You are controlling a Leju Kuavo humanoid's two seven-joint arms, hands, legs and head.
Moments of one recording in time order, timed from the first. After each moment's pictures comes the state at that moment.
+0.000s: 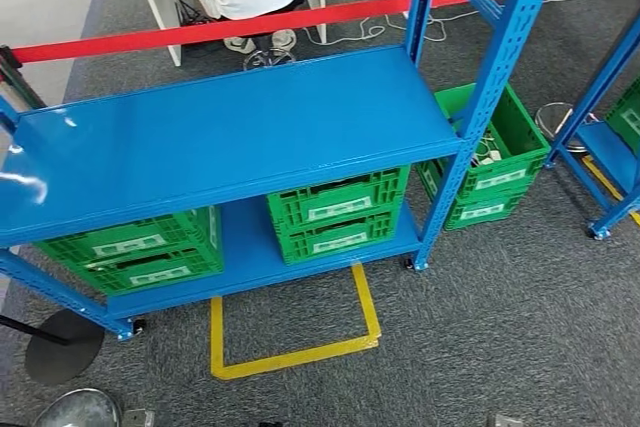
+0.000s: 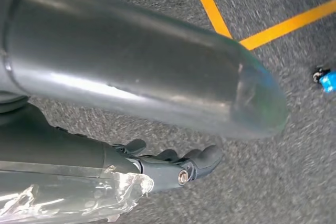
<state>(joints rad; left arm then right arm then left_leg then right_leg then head) -0.02 -0.18 0.92 -0.26 -0.50 -0.04 -0.57 -0.04 0.24 -1.20 -0.30 0.92 -0.13 -0.69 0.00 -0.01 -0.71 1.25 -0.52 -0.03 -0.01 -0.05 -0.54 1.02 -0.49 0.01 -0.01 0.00</state>
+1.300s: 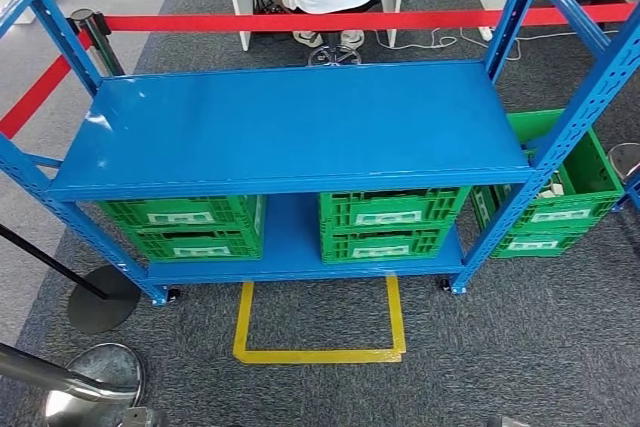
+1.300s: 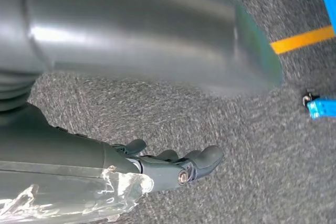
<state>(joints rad) -0.02 -0.19 0.95 -0.26 -0.56 -0.04 -0.56 -0.05 0.24 -1.21 -0.30 0.89 -0.17 -0.67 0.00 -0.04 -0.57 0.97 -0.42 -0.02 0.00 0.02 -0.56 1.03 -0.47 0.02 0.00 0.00</state>
